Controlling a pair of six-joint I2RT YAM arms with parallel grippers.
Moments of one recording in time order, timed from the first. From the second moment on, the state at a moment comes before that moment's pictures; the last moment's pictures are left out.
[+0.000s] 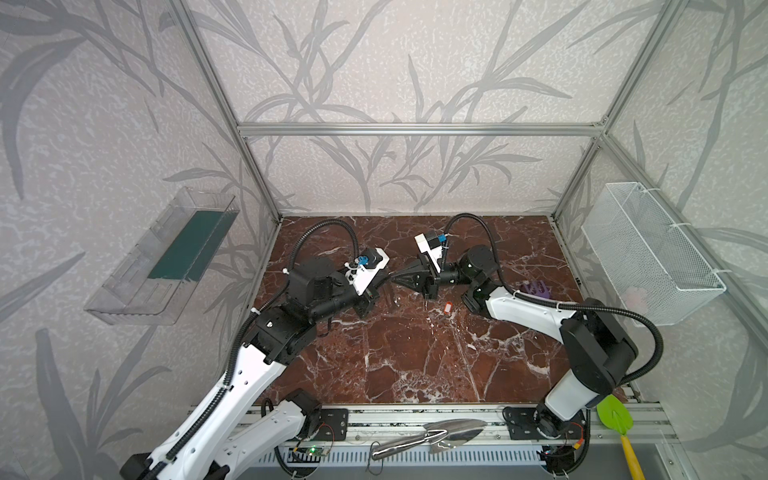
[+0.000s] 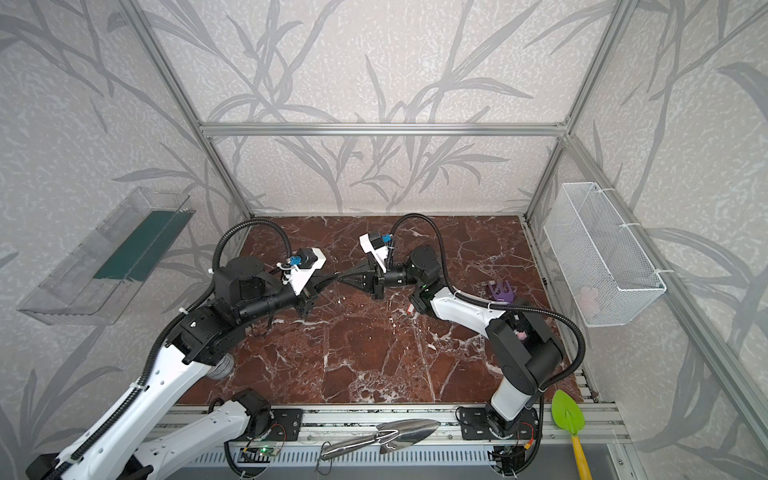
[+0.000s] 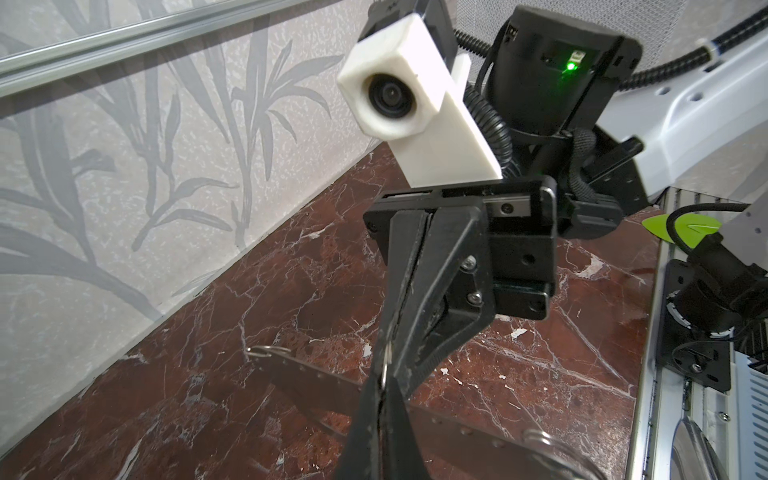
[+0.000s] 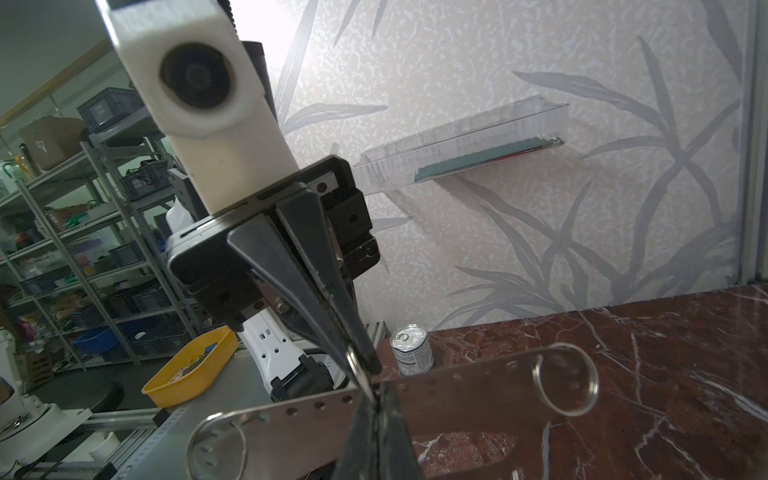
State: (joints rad) left arm -0.55 0.89 1.06 -0.52 0.29 0.24; right arm 0.69 1.66 1.01 0.93 -1.03 0.53
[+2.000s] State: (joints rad) left arm -0.55 1.06 1.14 -0.58 -0.04 0.21; right arm 0.60 1.60 0.89 -0.32 -0.11 0.11
